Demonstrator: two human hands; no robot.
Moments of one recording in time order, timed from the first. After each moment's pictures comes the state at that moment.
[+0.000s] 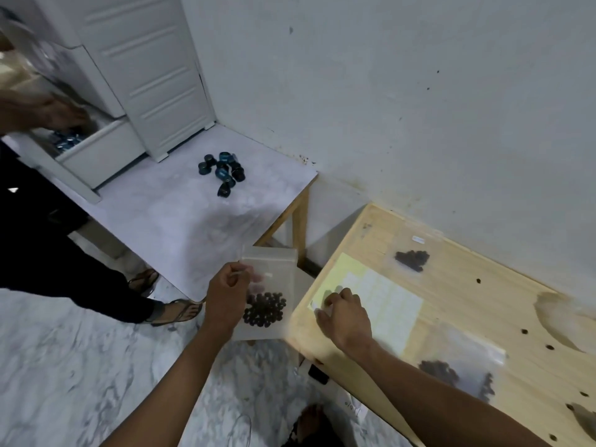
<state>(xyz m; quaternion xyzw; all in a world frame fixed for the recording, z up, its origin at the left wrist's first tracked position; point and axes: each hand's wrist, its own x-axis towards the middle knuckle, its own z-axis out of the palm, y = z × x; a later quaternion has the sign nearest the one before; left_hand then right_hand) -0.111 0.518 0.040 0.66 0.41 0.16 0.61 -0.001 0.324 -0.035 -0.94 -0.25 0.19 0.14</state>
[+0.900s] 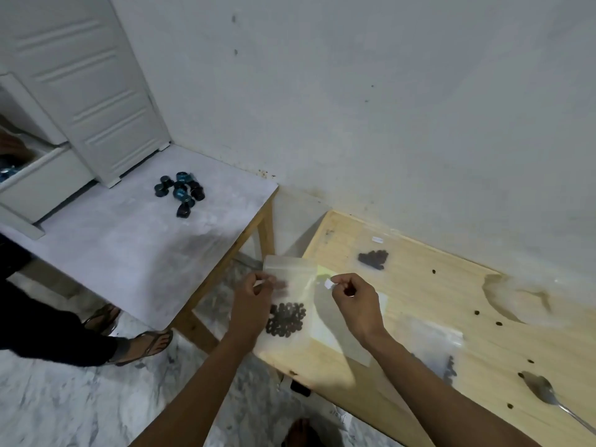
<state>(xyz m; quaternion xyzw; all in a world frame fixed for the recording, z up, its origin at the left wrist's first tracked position) -0.056 0.453 0.037 0.69 0.33 0.09 0.64 0.027 0.272 0.020 -0.82 -0.04 0.13 0.55</state>
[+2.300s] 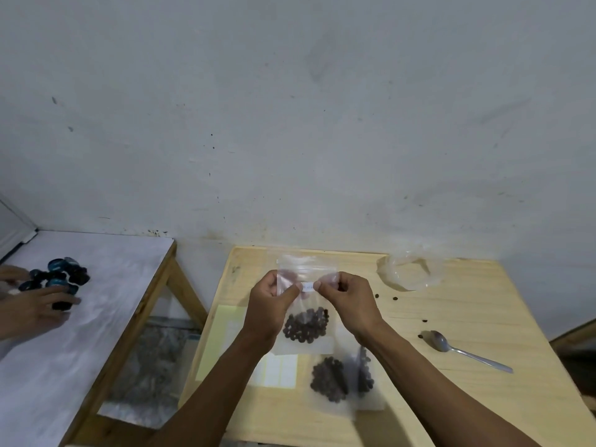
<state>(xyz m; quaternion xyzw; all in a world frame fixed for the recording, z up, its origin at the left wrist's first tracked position) 0.037 0.284 0.089 0.73 0.09 0.02 0.68 0.052 0.122 0.091 -0.76 0.04 0.06 0.64</state>
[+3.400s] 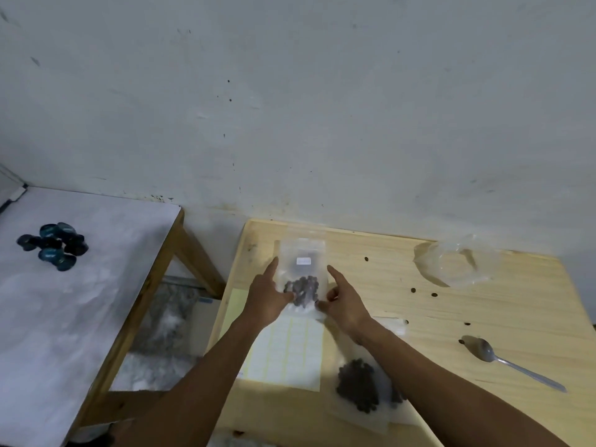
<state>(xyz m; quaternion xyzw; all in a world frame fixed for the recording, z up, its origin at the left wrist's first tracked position) 0.109 0.359 -0.012 0.88 0.13 -0.12 0.44 0.107 0.177 -0.013 -0.82 0.07 0.22 0.52</state>
